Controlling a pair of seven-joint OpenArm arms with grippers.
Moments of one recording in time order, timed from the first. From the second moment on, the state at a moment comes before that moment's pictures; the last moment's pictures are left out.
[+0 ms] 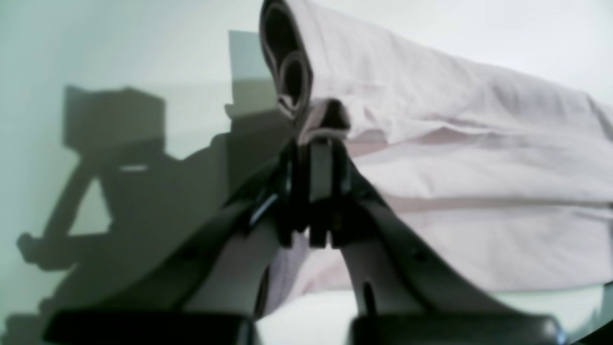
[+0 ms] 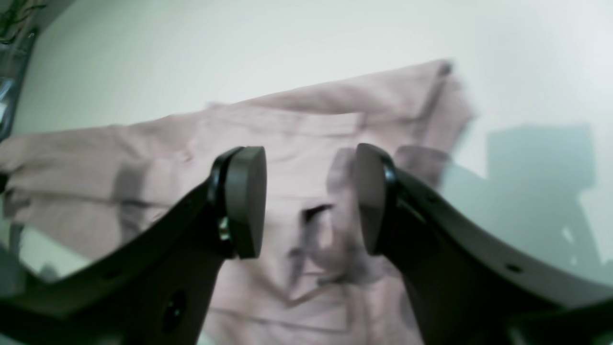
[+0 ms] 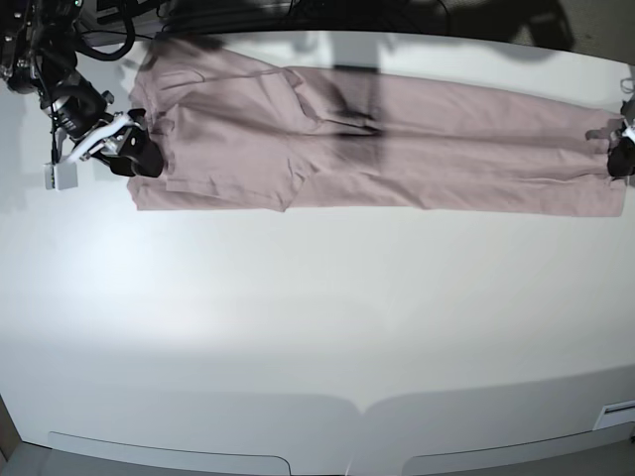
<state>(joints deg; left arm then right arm) 19.5 -34.4 -28.6 73.8 -52.4 -35.6 39.7 -24.7 18.8 27.1 99.3 51.7 34.2 -46.8</state>
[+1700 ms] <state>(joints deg) 17.9 -14.5 11.8 98.1 -49.4 -24.1 38.8 -12.6 13.8 14.8 99.3 34.6 34.4 -48.6</state>
